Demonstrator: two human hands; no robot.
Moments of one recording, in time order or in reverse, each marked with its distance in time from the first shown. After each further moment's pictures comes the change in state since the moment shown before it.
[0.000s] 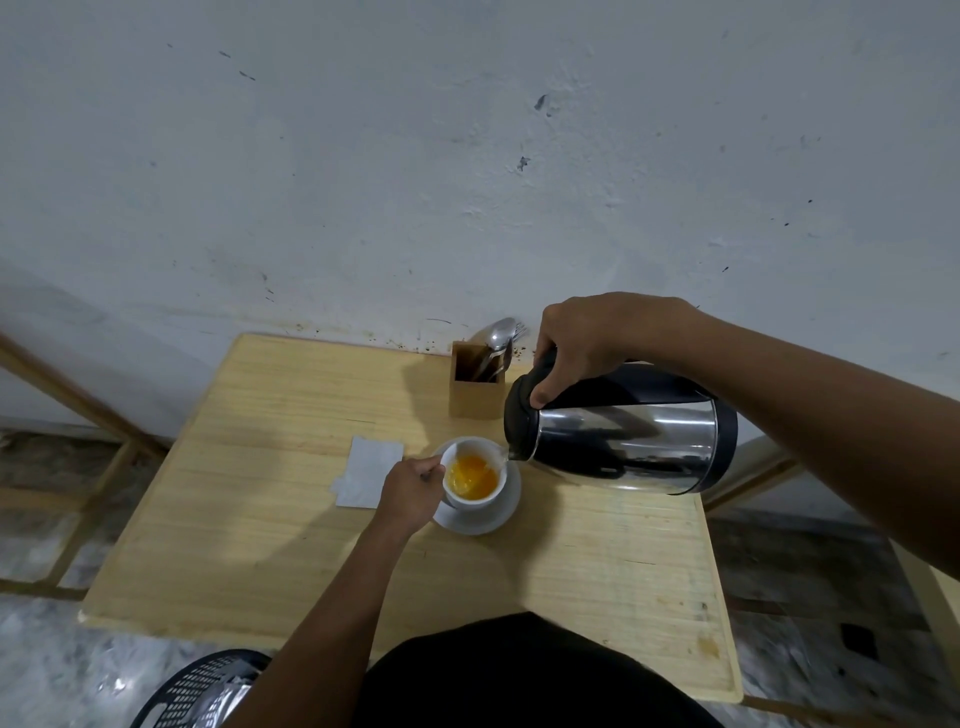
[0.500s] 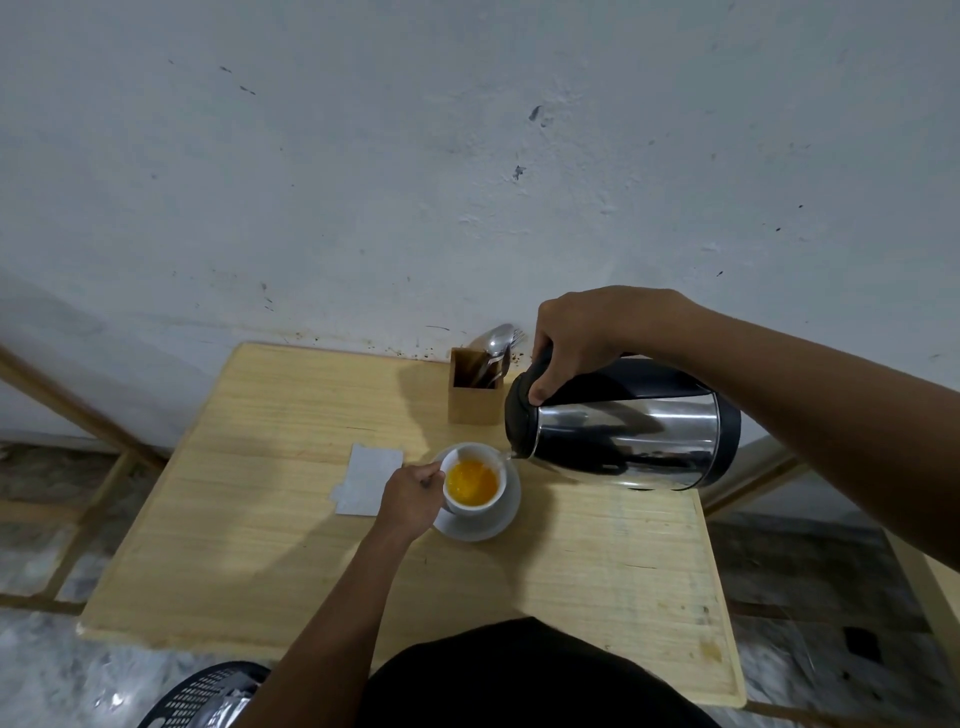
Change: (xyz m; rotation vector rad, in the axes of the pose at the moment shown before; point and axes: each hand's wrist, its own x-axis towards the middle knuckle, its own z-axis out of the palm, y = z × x) left_hand 0.000 0.001 0.002 0.000 0.010 0.007; right_hand 0.006 0.003 -0.007 -0.023 -0.007 0.028
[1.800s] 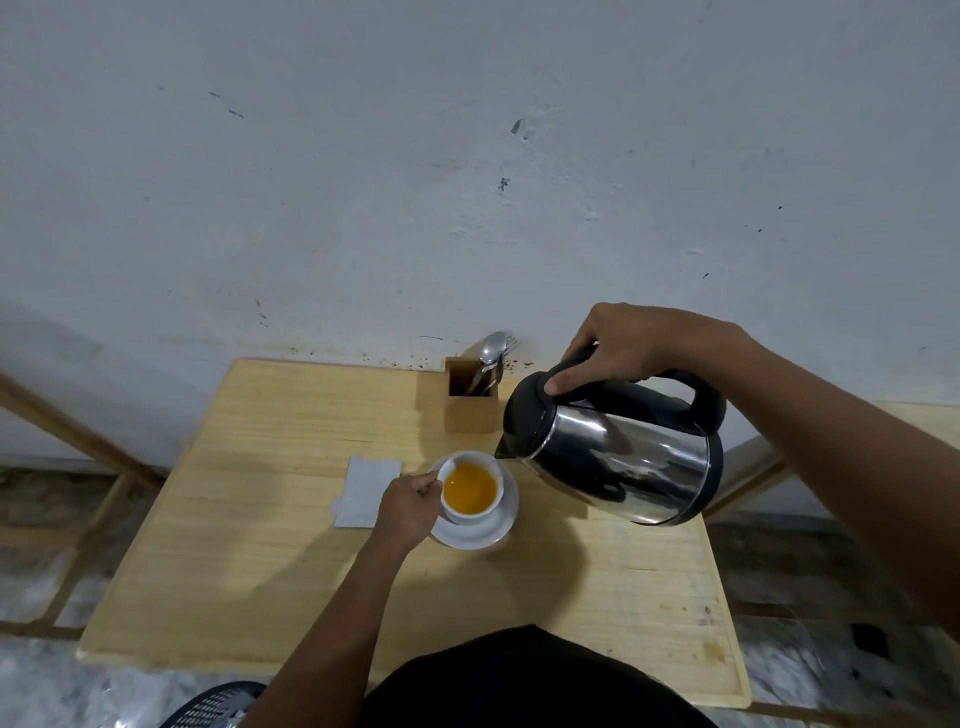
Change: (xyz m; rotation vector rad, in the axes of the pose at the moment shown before) left_hand 0.000 0.002 -0.002 -0.021 -0.026 0.001; right_hand -0.031 0.040 0.020 0.360 0.115 0.039
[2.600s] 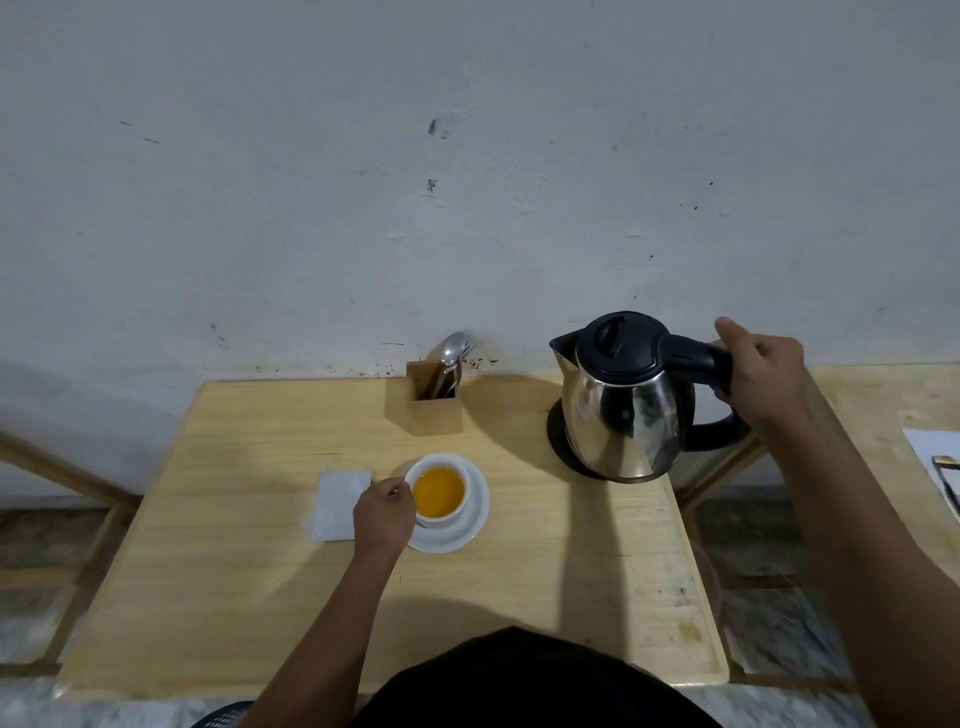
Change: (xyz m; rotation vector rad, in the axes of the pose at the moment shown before) left_hand -0.001 0.005 0.023 0.056 0.227 -0.070; right_hand -0.071 0.157 0.078 0.854 1.055 0.252
